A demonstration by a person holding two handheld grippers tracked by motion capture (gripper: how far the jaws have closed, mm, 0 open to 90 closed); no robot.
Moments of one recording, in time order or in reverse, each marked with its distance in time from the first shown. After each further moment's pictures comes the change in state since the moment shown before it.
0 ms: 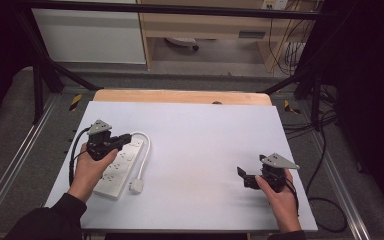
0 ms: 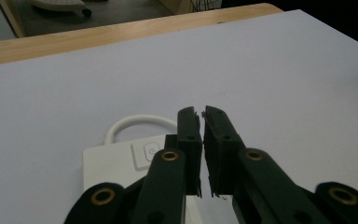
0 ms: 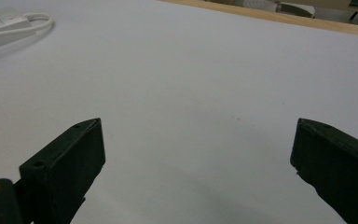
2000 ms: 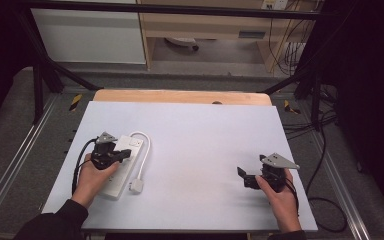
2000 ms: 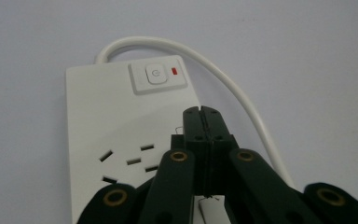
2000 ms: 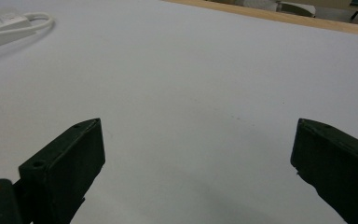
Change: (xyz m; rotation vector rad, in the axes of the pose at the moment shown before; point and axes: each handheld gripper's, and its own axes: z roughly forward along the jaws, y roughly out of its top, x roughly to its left) left arm 0.005 -0.040 0.019 0.181 0.009 -0.020; right arm -0.001 0.000 0.000 0.003 0.002 0.000
